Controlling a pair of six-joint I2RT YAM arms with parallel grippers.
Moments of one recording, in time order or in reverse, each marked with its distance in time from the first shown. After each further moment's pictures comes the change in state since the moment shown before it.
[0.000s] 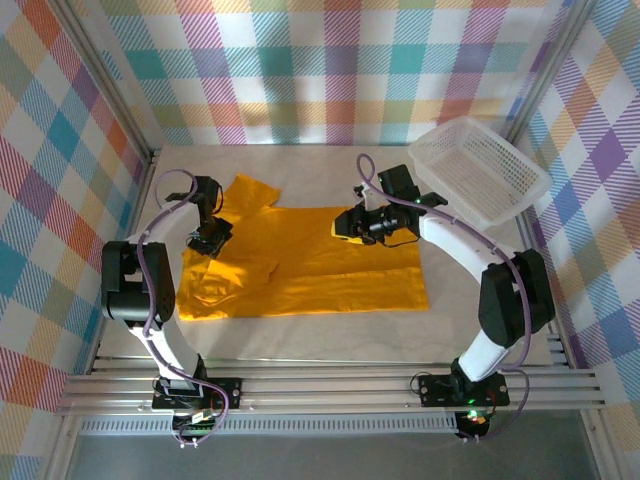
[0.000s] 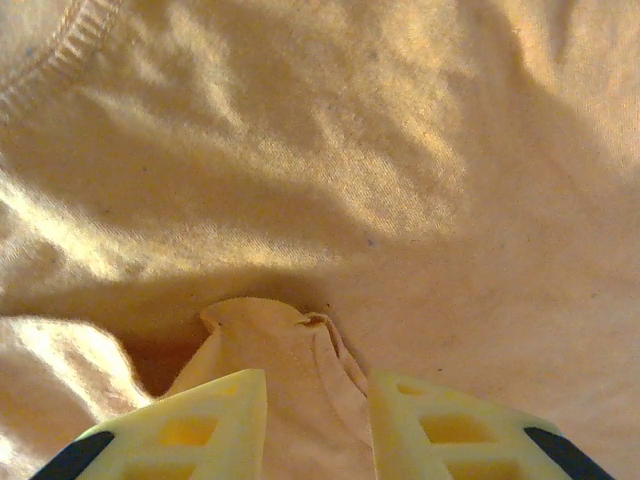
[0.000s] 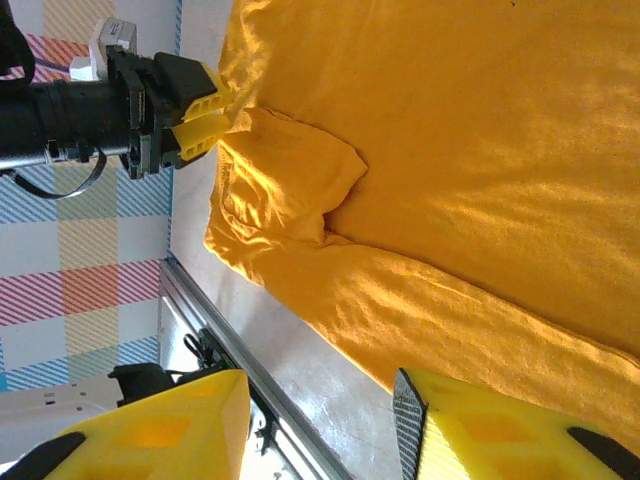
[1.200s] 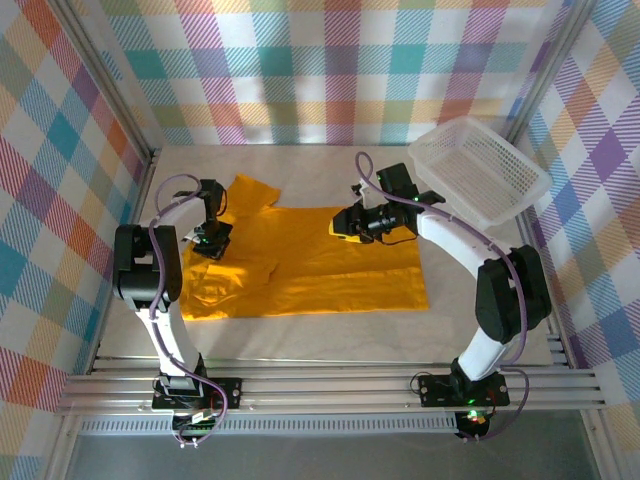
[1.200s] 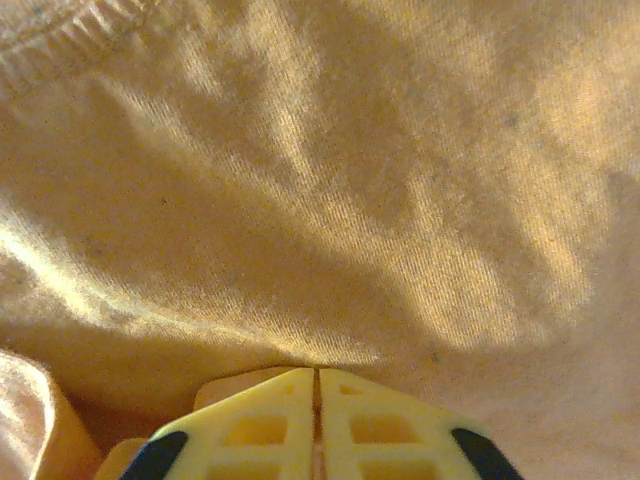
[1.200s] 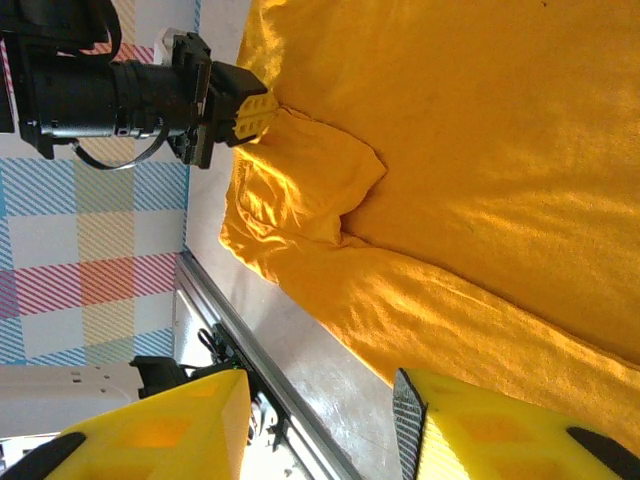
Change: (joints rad) left arm 0.012 0.147 0.064 -0.027 -0.037 -0.169; right arm 0.000 0.030 0.020 0.016 -0.044 0.000
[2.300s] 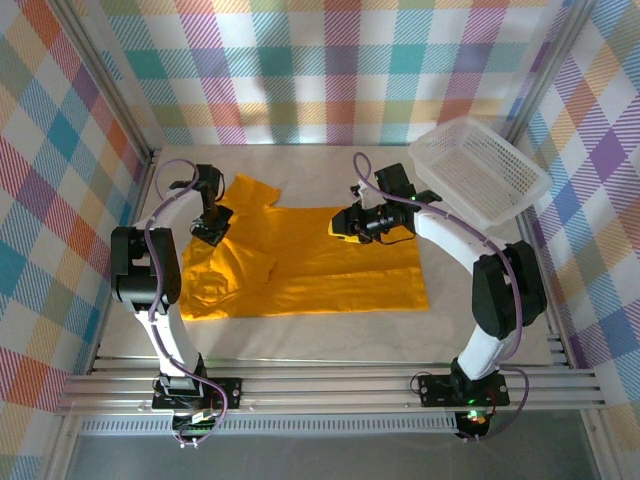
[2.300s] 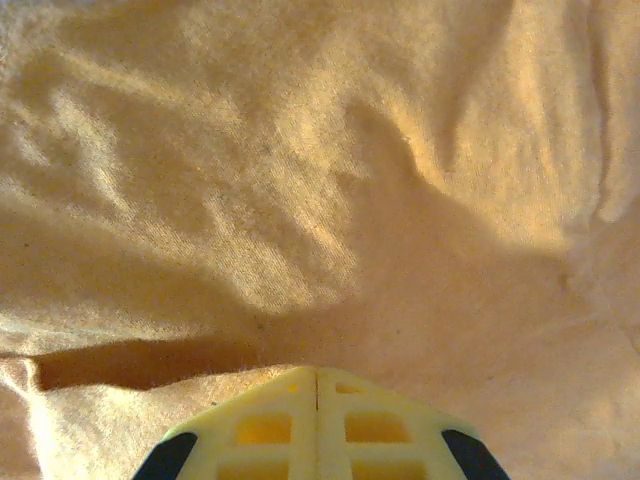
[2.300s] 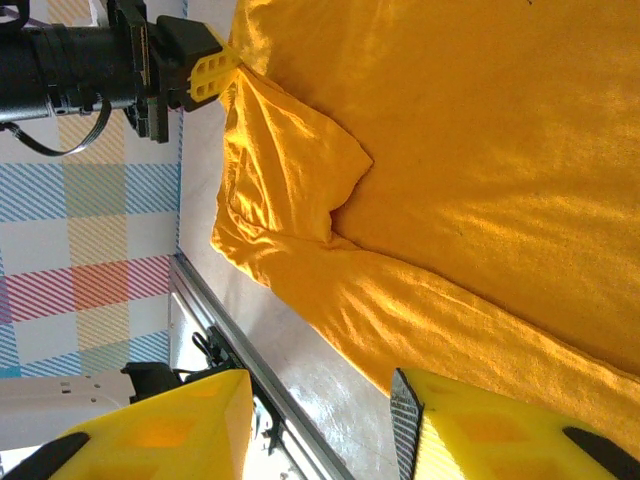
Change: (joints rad) left arm -0.003 -0.021 0.094 0.032 0.026 0.129; right arm 0.000 0.029 0.009 0.002 0.004 0.001
